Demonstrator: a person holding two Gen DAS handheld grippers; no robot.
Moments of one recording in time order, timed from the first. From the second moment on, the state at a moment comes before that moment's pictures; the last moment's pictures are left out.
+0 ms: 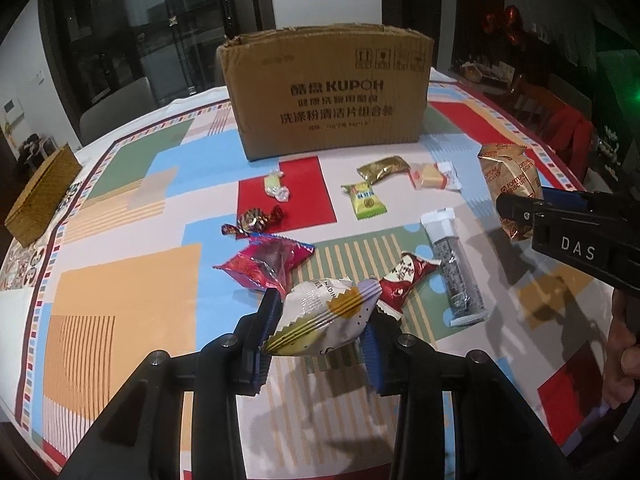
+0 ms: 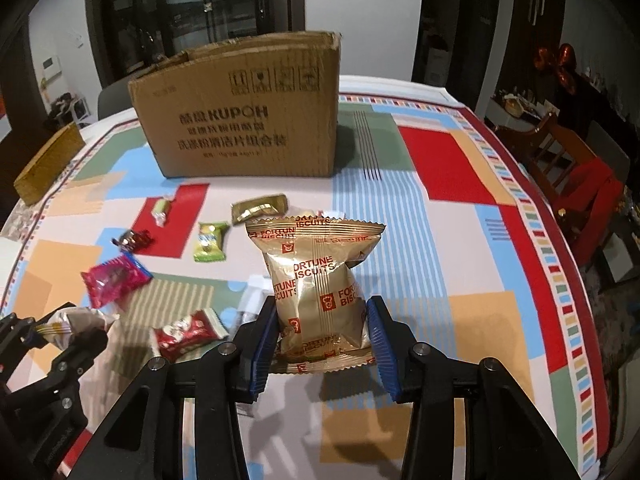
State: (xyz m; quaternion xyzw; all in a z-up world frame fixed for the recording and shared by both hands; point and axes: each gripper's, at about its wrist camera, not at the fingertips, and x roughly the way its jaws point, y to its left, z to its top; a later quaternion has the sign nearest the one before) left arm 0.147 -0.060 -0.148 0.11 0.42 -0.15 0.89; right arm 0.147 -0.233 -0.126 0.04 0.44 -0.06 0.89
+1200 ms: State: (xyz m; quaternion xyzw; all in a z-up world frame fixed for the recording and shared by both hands) left arm 0.195 -0.052 -0.049 0.07 0.33 -0.12 0.93; right arm 0.165 -0.222 -0.024 0.03 0.34 -0.04 0.94
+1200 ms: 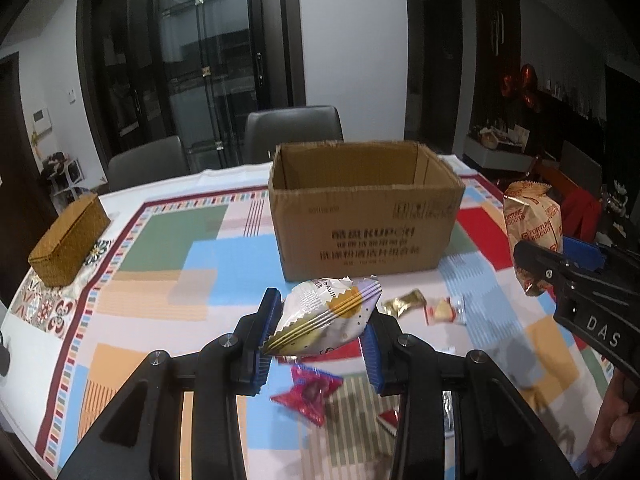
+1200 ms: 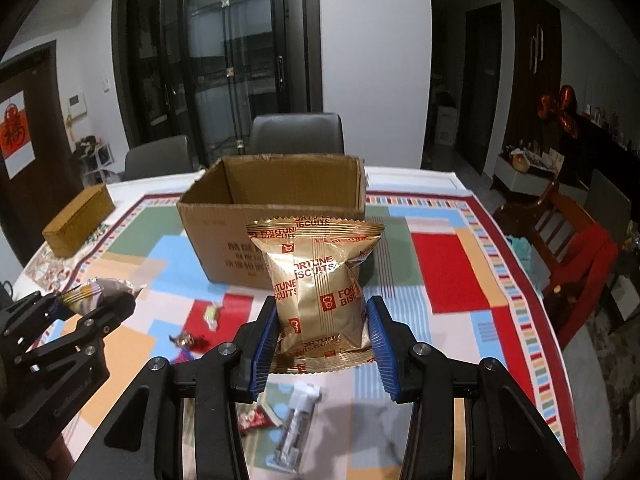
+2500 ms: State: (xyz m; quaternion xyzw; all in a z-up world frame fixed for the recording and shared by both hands) left arm 0.291 -0.069 -0.001 0.05 0.26 -0.12 0.96; right arm 0.231 -0.233 0.026 0.03 0.25 -0.05 0.97
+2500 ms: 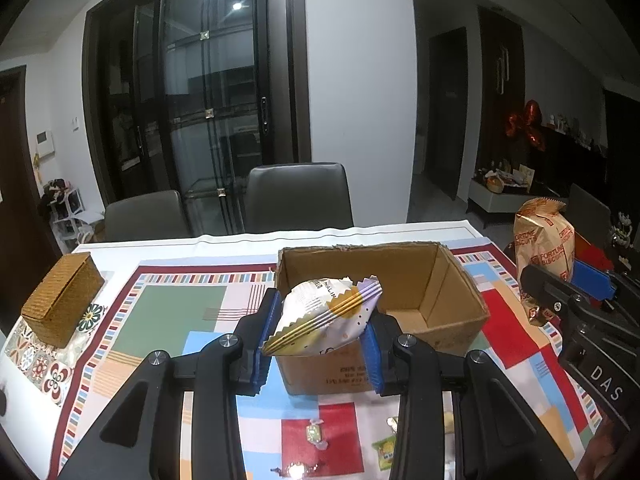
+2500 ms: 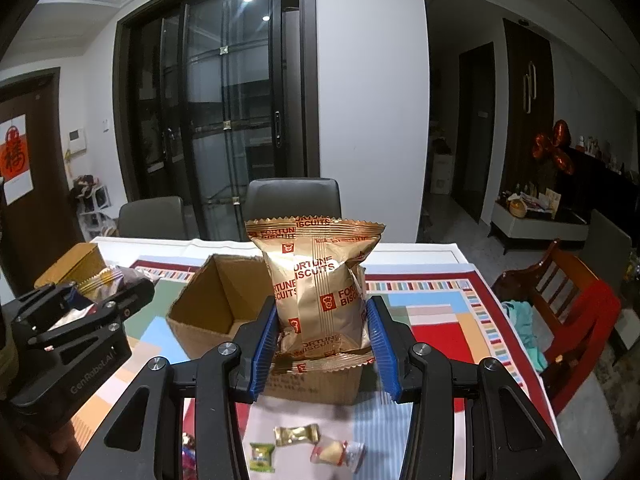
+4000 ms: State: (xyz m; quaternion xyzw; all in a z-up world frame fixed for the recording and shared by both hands) left arm 0.406 -0.106 -0.042 0.07 0.30 -0.15 0.94; right arm 0.344 -0.258 -0.015 0.05 0.32 -0.04 0.95
